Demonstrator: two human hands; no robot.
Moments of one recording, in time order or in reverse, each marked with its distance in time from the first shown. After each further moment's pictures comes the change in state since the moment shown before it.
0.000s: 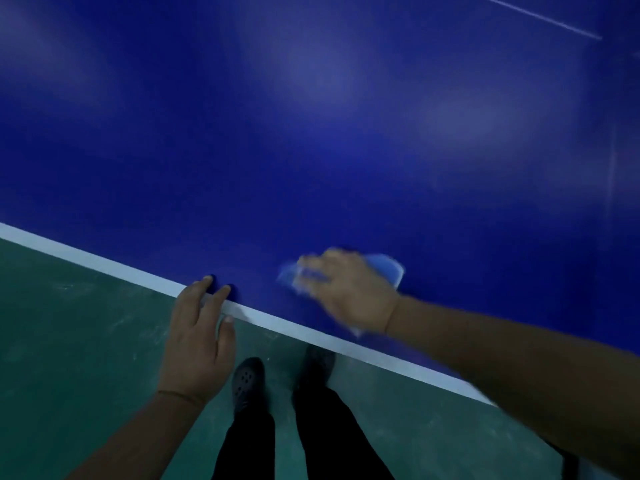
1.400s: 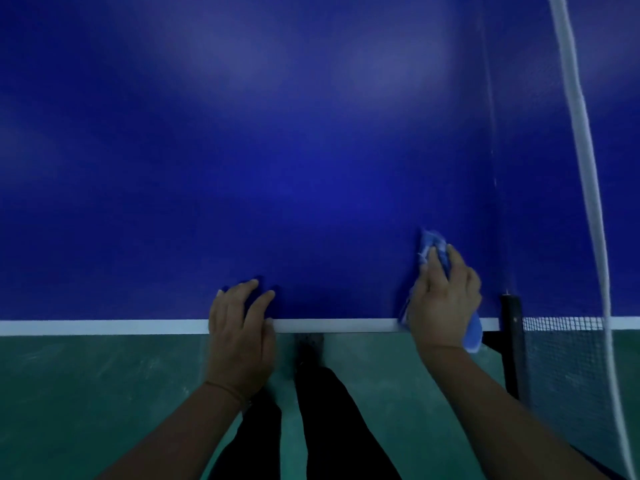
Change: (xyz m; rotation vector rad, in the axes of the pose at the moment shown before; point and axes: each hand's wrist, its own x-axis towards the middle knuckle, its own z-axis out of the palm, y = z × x) left_hand -0.013 0.099 0.093 0.098 -0.104 0.411; right_hand -0.222 -0.026 0.008 -0.157 0.459 1.577
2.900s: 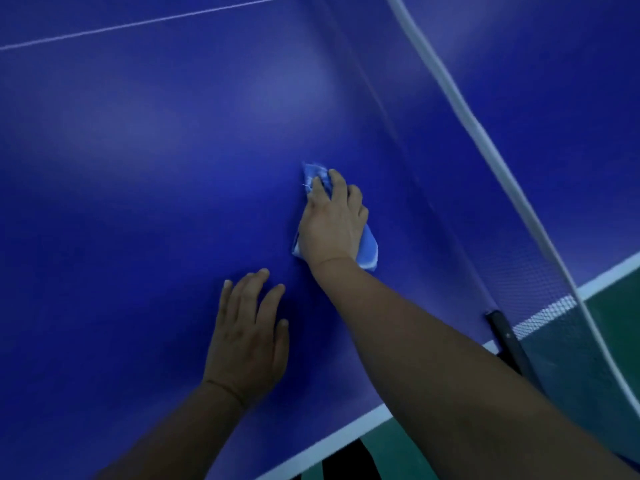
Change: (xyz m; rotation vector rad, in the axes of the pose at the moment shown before) left_hand 0.196 0.028 0.008 0.066 -0.291 0.450; right_hand 0.193 -0.145 0.050 0.091 0.005 0.185
